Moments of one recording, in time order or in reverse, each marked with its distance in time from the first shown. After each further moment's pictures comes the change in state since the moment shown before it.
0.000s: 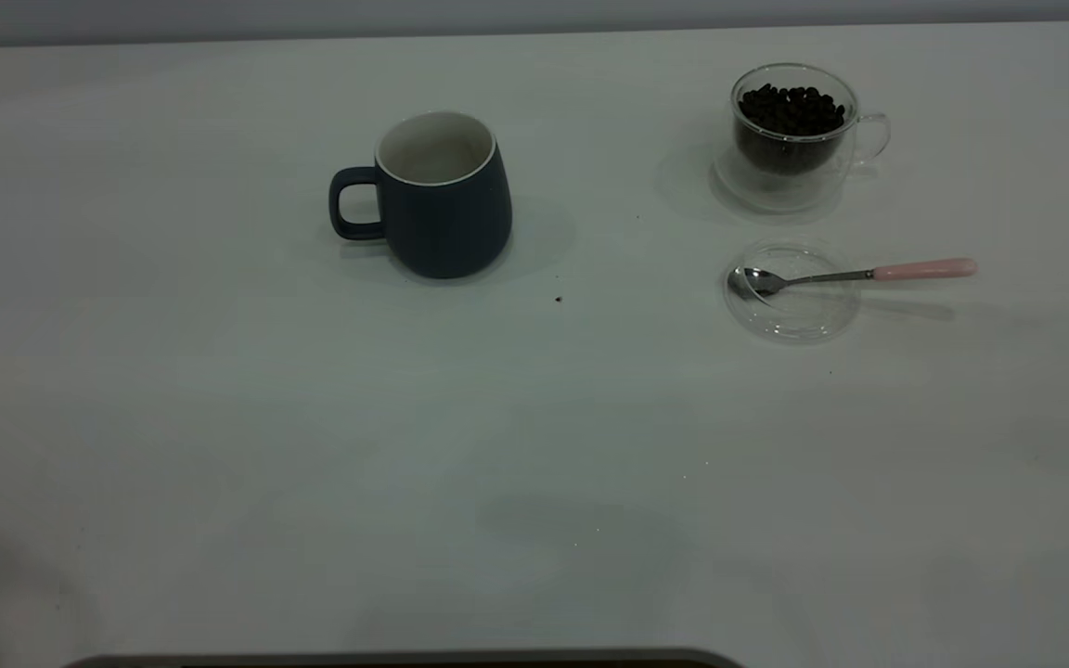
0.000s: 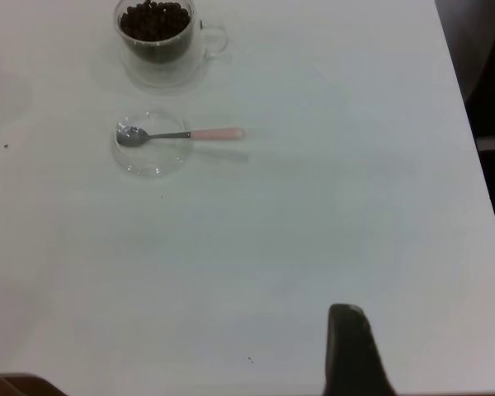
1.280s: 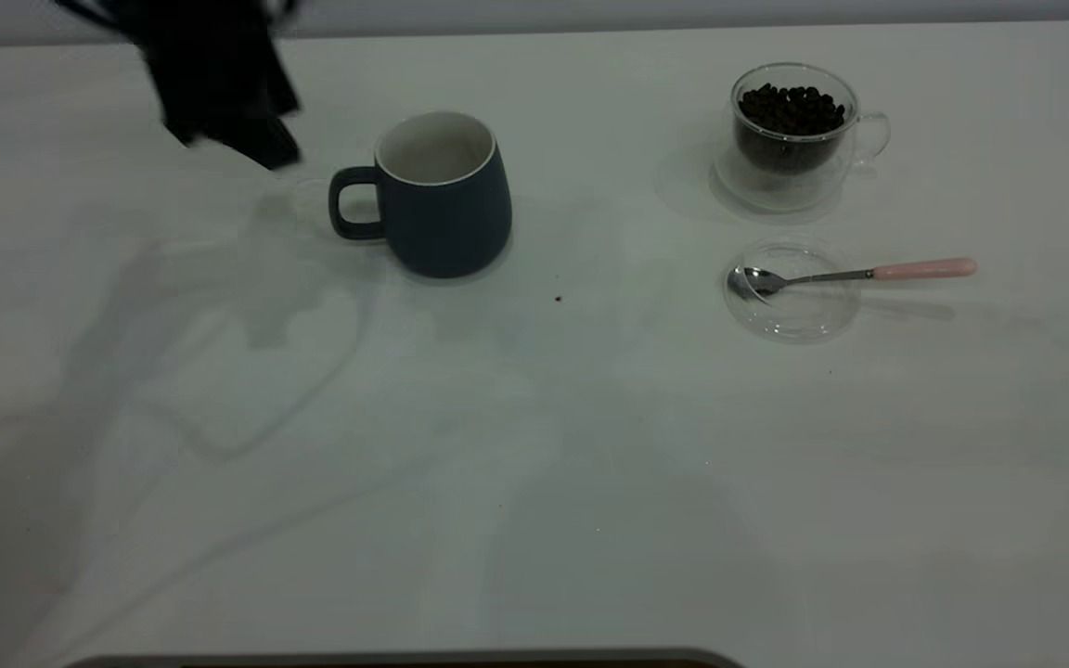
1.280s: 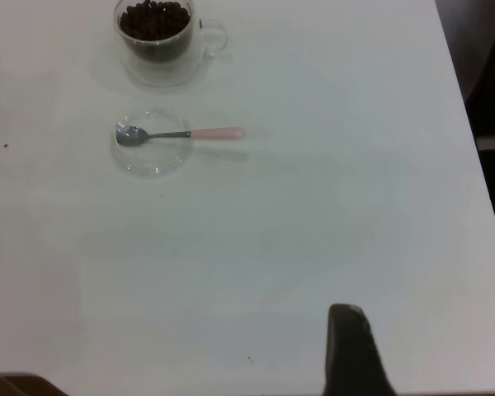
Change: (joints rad) left arm -0.023 1.304 -0.584 -0.462 -0.635 1.491; right arm 0.000 0.001 0.000 0.000 0.000 0.000
